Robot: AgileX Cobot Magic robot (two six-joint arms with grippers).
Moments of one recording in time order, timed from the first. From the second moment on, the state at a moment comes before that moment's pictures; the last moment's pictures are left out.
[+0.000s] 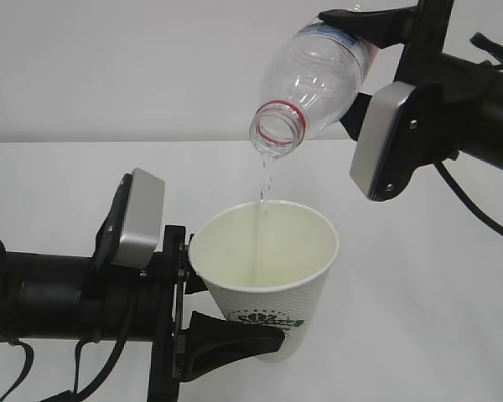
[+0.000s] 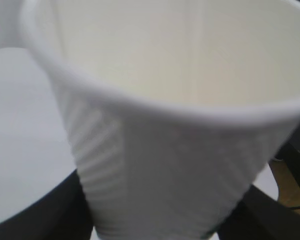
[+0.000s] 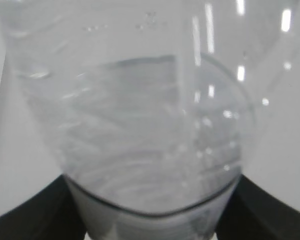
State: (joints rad) left arm -0.56 1.77 -0.56 1.05 -1.11 -0.44; right arm 0.32 1.48 -0.71 -0.57 -0.84 -1.07
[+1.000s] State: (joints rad) left arm -0.56 1.77 -0.56 1.05 -1.11 -0.44; right arm 0.32 1.48 -0.71 -0.57 -0.84 -1.09
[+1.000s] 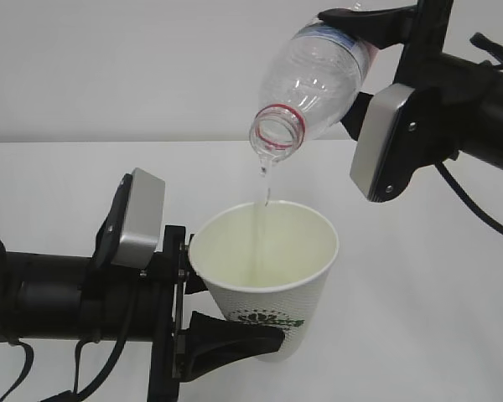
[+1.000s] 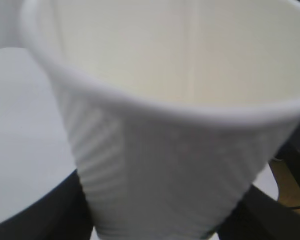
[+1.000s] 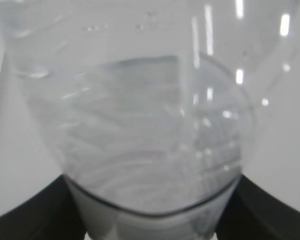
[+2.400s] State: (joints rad) left arm -0.56 1.77 -0.56 1.05 -1.11 -0.44; right arm 0.32 1.48 -0.71 -0.57 -0.84 -1.10
